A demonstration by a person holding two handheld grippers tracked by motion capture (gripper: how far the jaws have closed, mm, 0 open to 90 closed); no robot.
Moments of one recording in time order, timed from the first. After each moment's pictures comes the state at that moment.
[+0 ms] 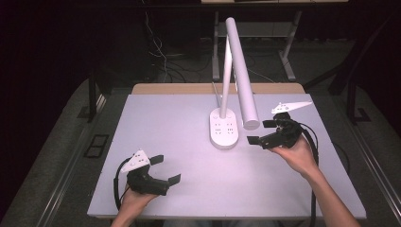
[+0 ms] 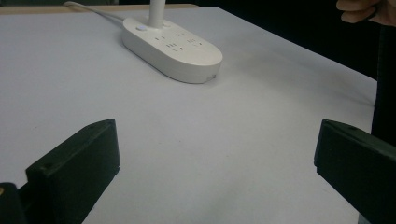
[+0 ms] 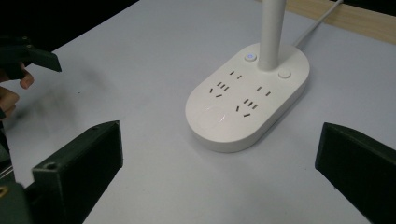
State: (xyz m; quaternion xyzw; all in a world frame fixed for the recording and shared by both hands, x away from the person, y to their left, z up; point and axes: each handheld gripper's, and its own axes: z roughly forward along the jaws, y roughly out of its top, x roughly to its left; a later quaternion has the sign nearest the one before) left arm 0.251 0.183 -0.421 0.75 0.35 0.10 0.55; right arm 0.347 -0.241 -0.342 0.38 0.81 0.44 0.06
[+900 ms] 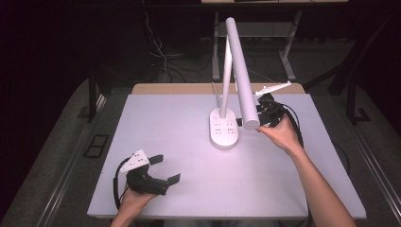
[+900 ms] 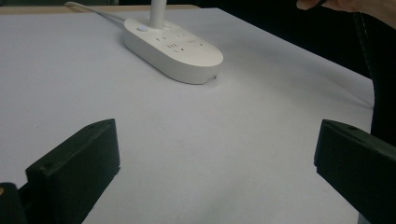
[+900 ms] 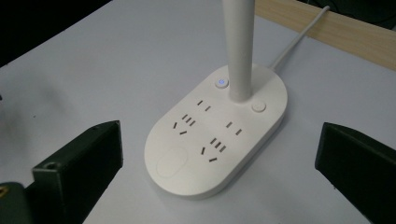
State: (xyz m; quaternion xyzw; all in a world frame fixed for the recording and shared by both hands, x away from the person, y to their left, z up) left arm 0.251 0.184 -0.421 0.75 0.35 0.10 0.55; right arm 0.416 -0.216 -0.346 0.39 0.82 0.41 0.06
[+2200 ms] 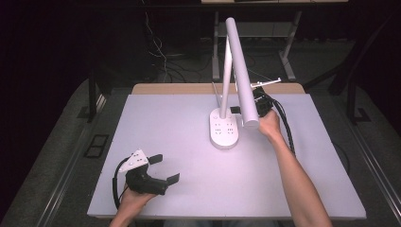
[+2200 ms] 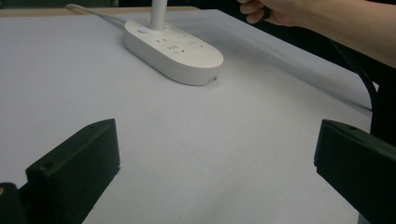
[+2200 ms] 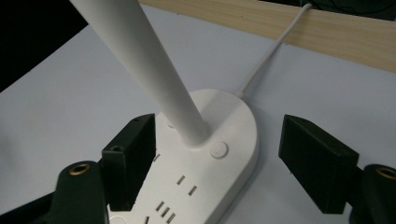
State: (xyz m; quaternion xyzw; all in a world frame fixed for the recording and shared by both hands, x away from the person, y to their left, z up) left arm 0.252 0.186 -0.420 0.75 0.34 0.10 0.55; right arm 0.484 -0.212 -0.393 0.44 0.78 0.44 0.04
